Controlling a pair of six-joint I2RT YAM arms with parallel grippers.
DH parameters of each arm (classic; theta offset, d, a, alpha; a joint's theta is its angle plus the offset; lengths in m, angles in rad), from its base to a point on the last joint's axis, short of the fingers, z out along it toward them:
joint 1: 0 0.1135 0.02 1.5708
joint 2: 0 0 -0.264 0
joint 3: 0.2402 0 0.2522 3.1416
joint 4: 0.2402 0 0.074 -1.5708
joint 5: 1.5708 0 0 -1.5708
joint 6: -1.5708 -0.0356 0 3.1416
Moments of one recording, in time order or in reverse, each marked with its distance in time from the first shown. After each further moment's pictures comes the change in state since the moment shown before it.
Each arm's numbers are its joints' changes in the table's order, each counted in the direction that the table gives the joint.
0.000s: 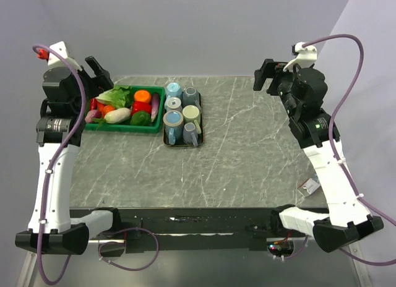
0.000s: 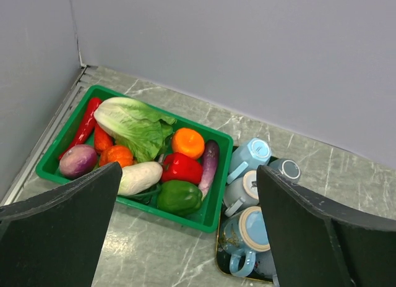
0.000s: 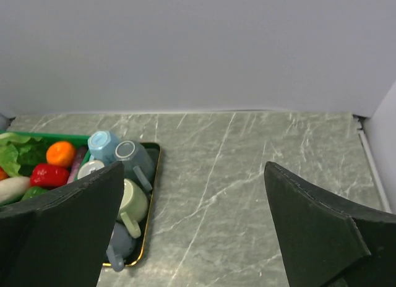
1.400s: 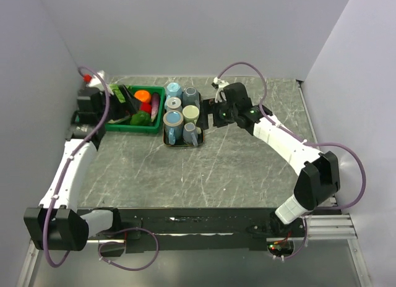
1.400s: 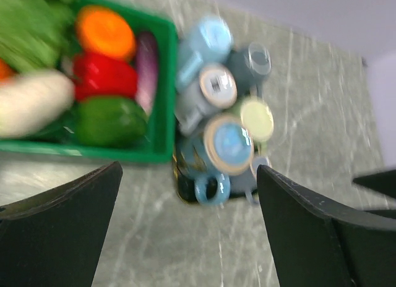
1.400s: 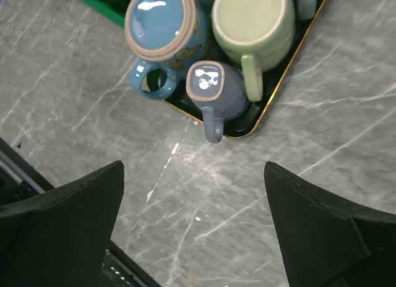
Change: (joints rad) left arm -0.006 -0.034 -0.401 -0.209 0.356 0.081; right arm 0.232 -0.391 -0.146 0.071 -0.423 -0.134
